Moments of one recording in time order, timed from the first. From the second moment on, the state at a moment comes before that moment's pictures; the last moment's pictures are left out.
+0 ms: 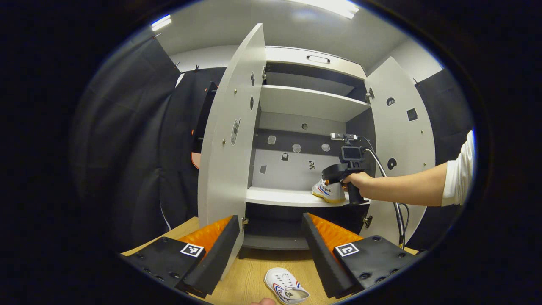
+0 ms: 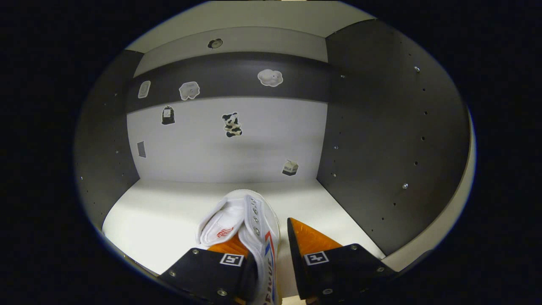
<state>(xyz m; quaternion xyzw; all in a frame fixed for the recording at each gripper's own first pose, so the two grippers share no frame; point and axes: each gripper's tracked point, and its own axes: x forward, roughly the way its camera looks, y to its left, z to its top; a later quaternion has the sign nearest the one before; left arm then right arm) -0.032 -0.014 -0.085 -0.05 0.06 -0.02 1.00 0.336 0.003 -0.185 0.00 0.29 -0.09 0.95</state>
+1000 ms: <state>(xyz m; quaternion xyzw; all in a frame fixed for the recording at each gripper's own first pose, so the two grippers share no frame) -0.010 -0.032 -0.086 -0.07 0.05 -0.05 1.00 0.151 0.009 0.007 0.03 0.05 0.04 1.00</state>
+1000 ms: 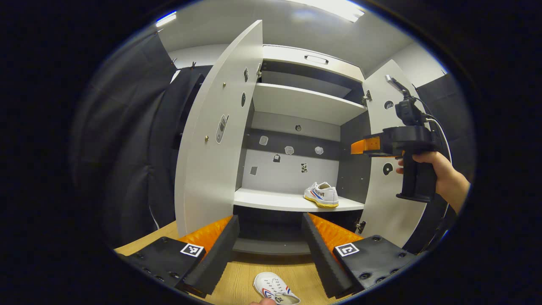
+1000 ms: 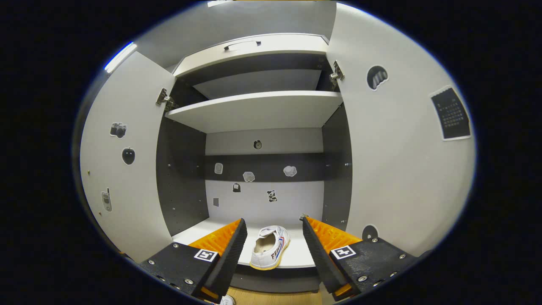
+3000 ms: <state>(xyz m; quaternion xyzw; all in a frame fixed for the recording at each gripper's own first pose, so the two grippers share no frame) -0.108 -0.052 -0.435 -0.01 0.57 -0.01 0.82 -0.022 -0.048 -0.148 0.05 0.06 -0.01 1.00</state>
